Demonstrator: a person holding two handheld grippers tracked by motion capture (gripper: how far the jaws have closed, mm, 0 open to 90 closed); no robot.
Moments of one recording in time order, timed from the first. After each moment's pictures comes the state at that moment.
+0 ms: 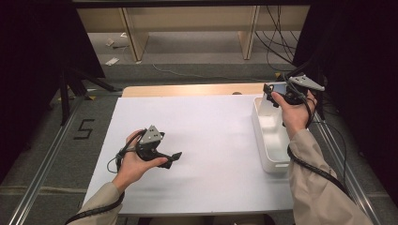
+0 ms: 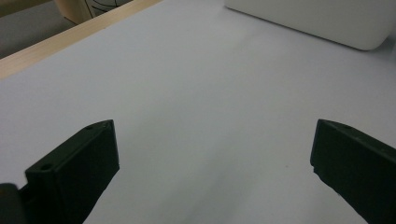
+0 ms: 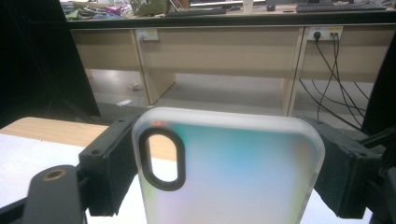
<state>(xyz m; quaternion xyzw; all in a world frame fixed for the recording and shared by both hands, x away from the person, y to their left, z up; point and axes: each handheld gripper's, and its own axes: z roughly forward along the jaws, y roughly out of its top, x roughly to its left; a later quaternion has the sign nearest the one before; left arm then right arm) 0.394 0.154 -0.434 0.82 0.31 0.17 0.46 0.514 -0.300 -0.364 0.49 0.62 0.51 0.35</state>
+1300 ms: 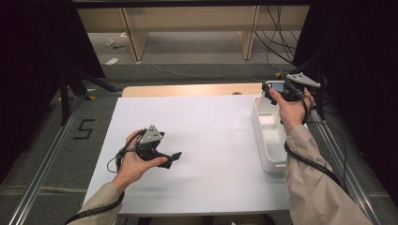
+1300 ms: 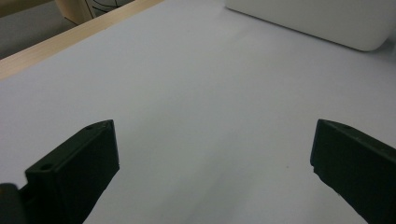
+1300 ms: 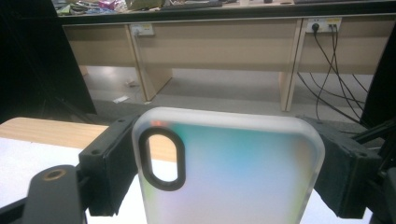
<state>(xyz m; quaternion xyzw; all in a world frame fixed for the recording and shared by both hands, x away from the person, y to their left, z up) 0.395 0.154 -0.434 0.82 0.31 0.17 0.46 0.530 -0.298 -0.369 0.50 0.62 0.50 0.34</state>
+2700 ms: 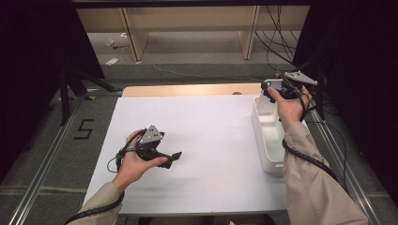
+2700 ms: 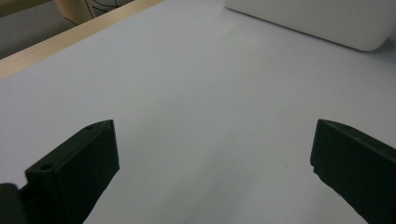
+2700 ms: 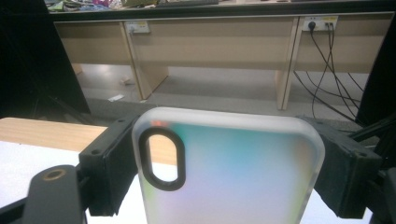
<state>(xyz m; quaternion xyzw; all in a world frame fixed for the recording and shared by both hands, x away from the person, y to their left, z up) 0.395 0.154 -0.434 0.82 0.31 0.17 0.46 0.541 -0.296 -0.371 0.51 0.62 0.49 0.34</state>
